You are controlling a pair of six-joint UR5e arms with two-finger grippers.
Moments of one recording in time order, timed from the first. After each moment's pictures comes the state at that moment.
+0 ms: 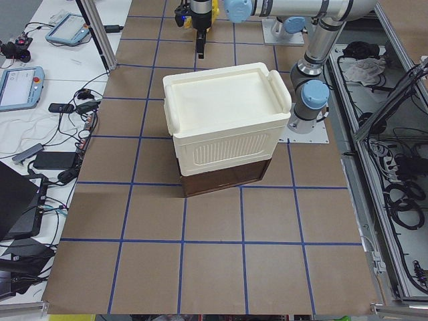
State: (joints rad) left arm -1.50 -1.55 -1.56 -1.60 1.58 0.12; right arm 1.60 -1.48 1.44 -1.57 -1.58 -0.02
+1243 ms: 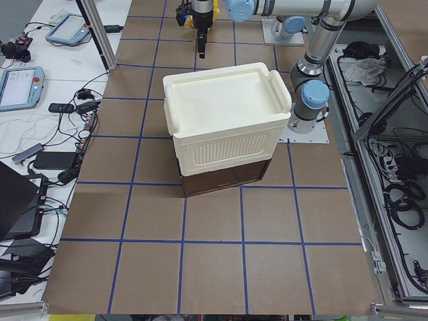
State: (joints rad) left arm -1.50 -1.54 -1.56 -1.60 1.58 0.12; right arm 1.60 -1.48 1.44 -1.57 -1.58 -0.02
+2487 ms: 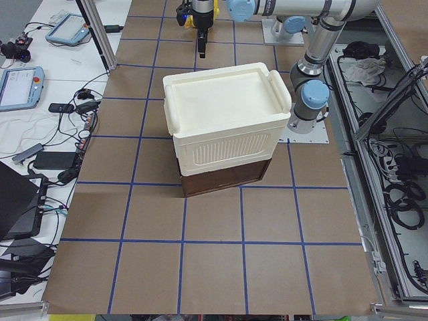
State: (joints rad) left arm -1.49 -1.55 -1.56 -1.61 1.58 0.13; right arm 1.60 -1.48 1.44 -1.57 -1.58 -0.02
